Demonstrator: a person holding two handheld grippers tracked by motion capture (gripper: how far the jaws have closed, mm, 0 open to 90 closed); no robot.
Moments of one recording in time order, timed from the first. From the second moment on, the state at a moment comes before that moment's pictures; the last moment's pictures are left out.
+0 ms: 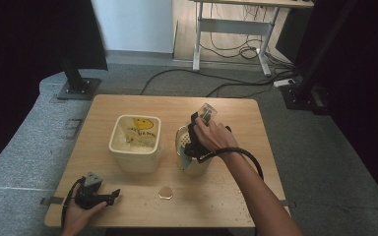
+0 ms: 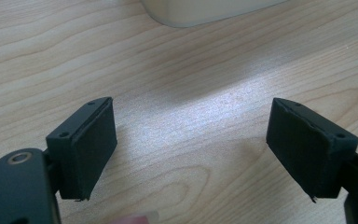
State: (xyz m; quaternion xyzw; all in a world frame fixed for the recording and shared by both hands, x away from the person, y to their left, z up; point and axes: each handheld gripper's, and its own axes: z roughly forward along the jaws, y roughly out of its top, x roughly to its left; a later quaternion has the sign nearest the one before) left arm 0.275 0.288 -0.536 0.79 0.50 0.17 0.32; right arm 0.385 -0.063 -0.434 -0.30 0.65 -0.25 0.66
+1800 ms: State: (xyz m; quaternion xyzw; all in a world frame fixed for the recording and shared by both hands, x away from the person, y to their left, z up) left arm 0.275 0.298 -0.529 0.77 0.51 0.17 0.33; right arm 0.390 -0.062 -0.421 -0.29 0.63 -0.29 0.66
